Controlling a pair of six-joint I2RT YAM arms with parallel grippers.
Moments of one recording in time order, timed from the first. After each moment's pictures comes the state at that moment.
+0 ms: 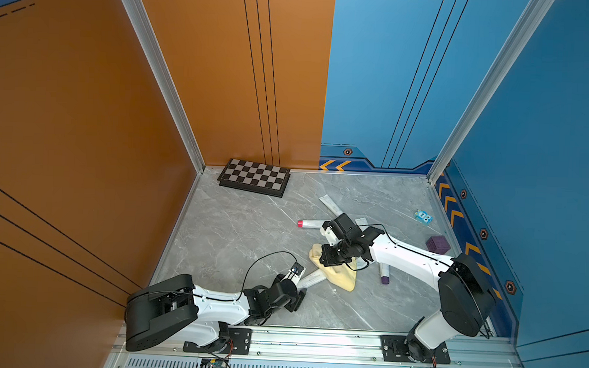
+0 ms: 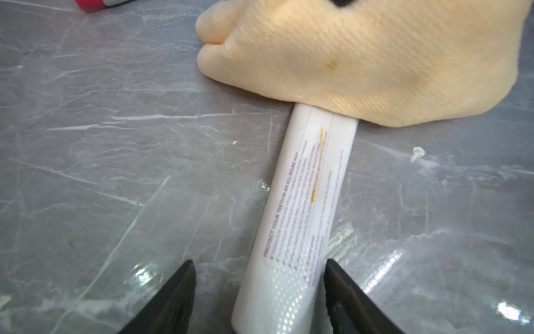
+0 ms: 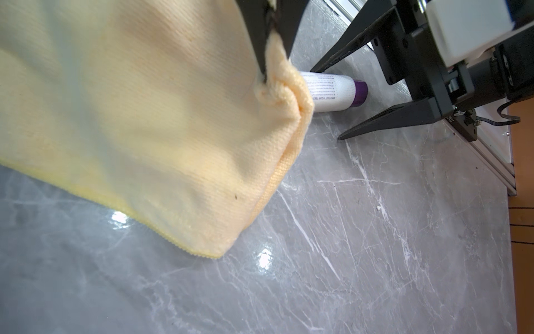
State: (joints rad) left arm -1.11 1.30 0.24 0.31 -0.34 -0.38; right arm 0.73 1.62 1.07 -0.58 -0.30 0.50
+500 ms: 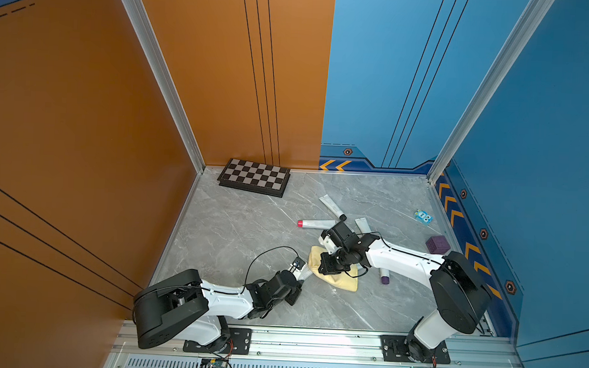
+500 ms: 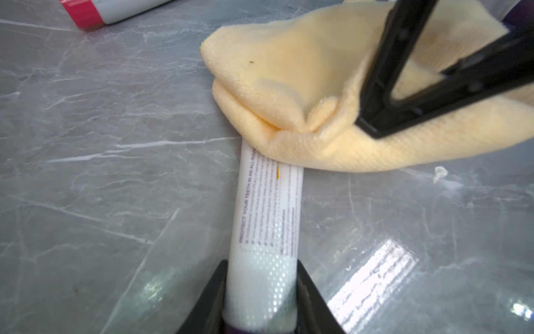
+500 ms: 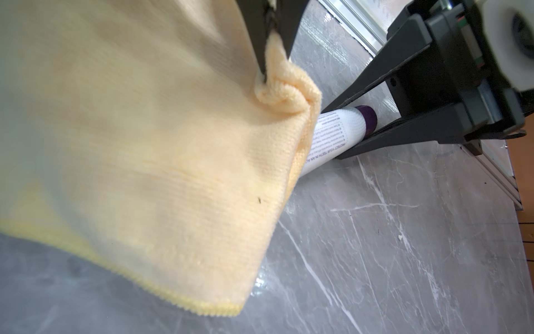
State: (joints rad) left arm -1.01 1.38 0.27 0.39 -0.25 -0.29; right arm 0.76 1.65 1.00 -0.51 -0.37 0.55
